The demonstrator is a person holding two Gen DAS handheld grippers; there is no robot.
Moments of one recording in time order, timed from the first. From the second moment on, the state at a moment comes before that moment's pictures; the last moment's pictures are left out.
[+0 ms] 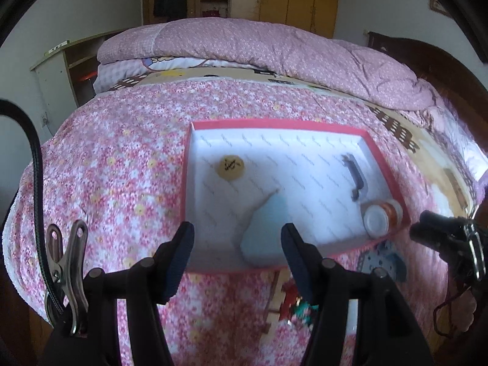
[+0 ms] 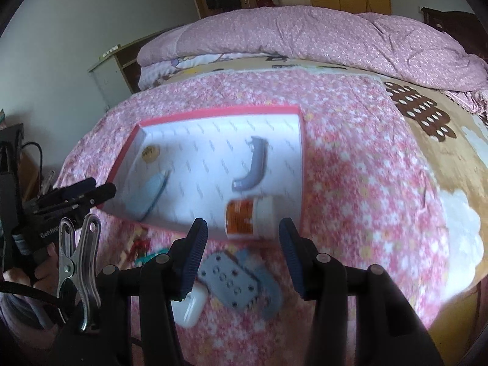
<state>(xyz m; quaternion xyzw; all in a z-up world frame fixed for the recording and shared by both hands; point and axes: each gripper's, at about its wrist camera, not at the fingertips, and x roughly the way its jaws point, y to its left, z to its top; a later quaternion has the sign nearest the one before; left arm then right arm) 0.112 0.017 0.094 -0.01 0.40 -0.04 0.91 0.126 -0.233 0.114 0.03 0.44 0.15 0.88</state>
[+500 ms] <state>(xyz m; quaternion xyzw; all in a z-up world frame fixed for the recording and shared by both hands) 0.076 0.027 0.072 -0.02 0.42 -0.03 0.91 0.074 -0.217 0.089 0.03 0.47 0.16 0.87</state>
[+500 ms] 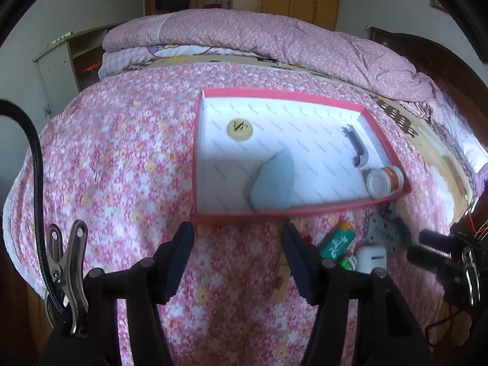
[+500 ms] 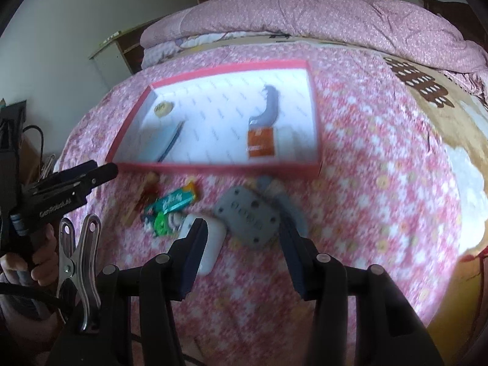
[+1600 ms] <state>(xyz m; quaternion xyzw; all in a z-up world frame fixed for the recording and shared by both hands) 0.065 0.011 0.027 0.02 0.44 -0.03 0.90 0.055 -0.176 0.048 -0.06 0.47 0.18 0.86</state>
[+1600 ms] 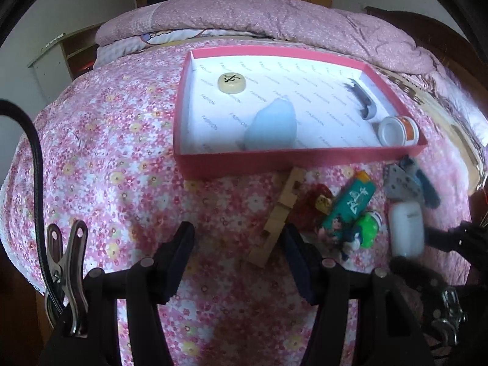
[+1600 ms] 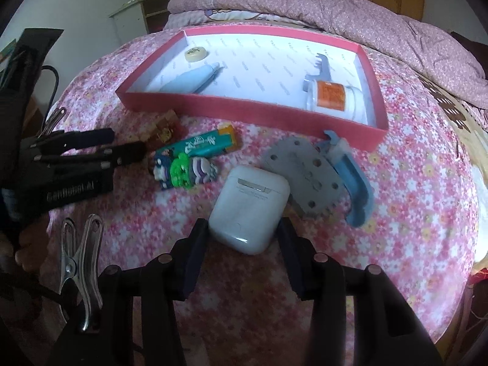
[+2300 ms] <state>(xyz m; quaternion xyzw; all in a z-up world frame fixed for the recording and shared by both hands) 0.064 0.006 0.026 0.04 0.43 -0.05 0.90 0.047 -0.182 0.045 -0.04 0.44 0.21 0.87</state>
